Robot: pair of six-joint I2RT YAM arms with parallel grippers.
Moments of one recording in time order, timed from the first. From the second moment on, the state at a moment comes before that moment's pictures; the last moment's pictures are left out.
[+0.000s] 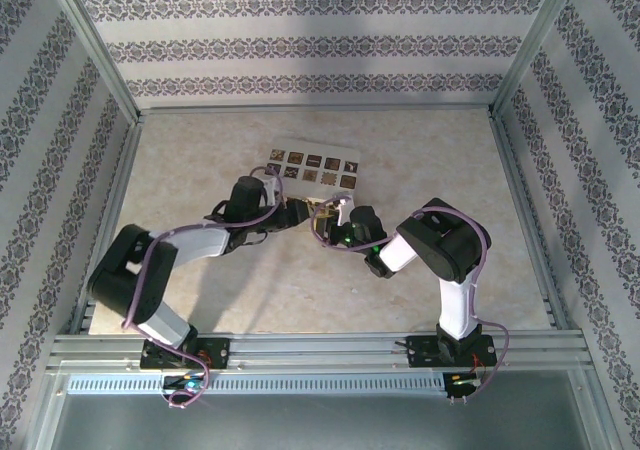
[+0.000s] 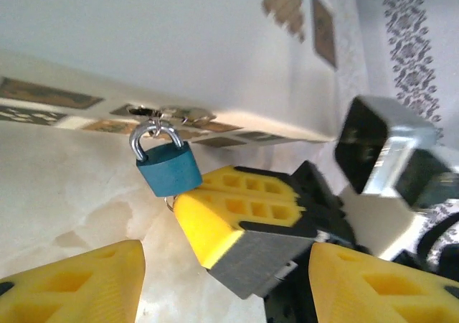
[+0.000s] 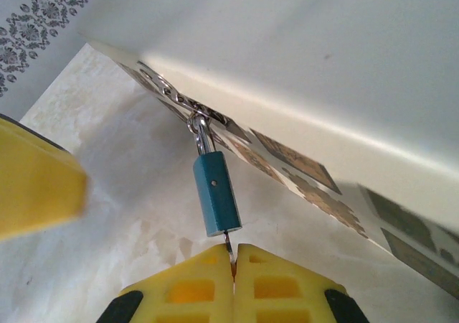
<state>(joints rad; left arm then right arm) -0.42 1.55 0.70 0.26 0.47 -0.77 0.64 1.96 0.58 1.01 -0.22 0.53</state>
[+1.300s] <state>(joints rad) -0.24 1.33 0.37 0.59 0.53 -1.12 0.69 1.86 0.58 0.89 -0.19 0.93</state>
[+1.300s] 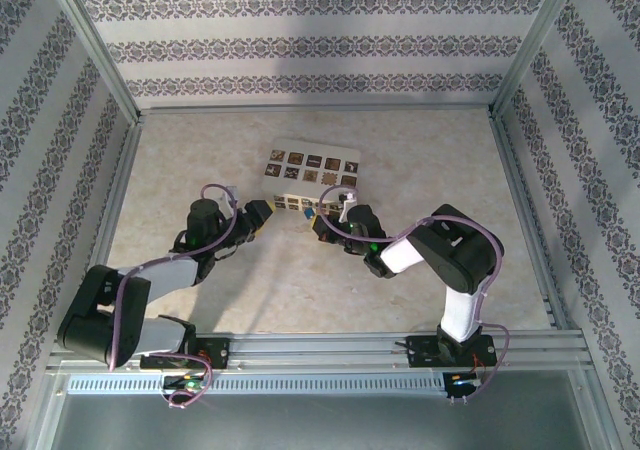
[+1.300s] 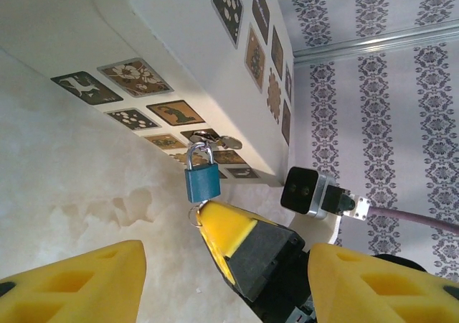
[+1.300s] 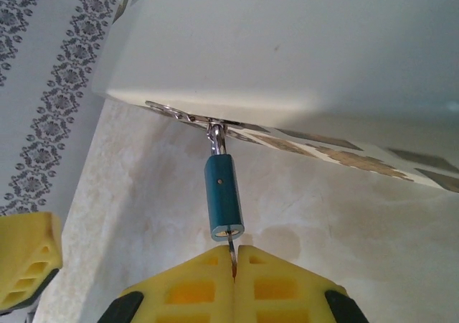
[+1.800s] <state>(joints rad) -0.28 1.52 0.41 0.76 0.53 -1.20 0.69 1.83 0.59 0.84 -0.19 1.03</state>
